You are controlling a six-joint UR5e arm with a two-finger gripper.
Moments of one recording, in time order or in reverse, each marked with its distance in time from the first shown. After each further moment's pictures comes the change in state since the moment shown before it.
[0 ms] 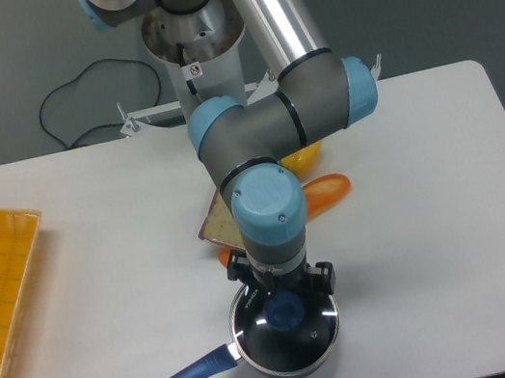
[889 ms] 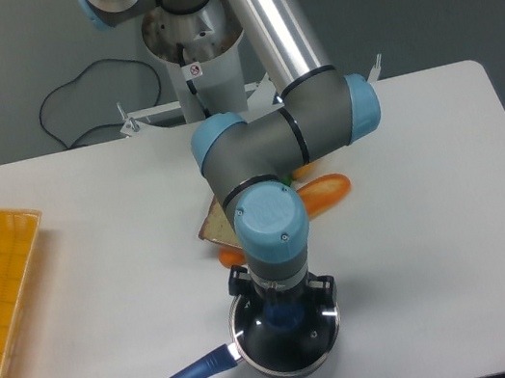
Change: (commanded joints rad) arm -0.011 -0.034 0.032 0.003 0.000 -0.029
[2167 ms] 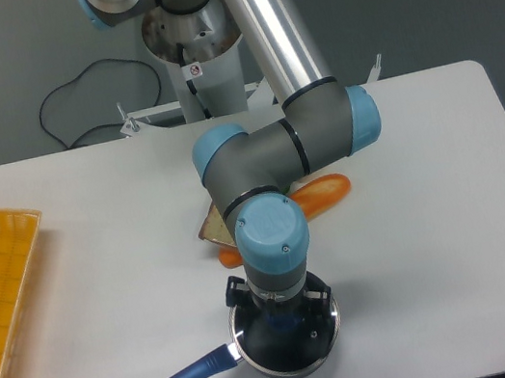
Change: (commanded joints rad) arm -0.003 -0.017 0.014 0.009 -0.032 -0.011
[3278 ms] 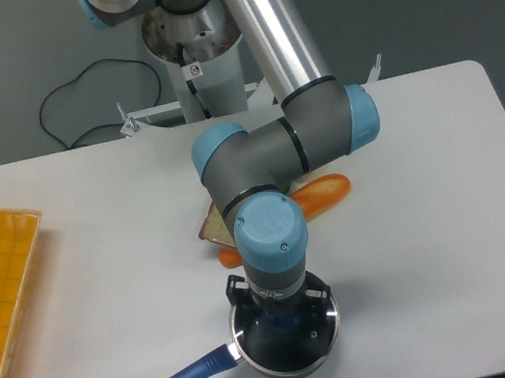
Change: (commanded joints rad) arm 0.000 0.005 -0.011 -0.002 0.011 0.000
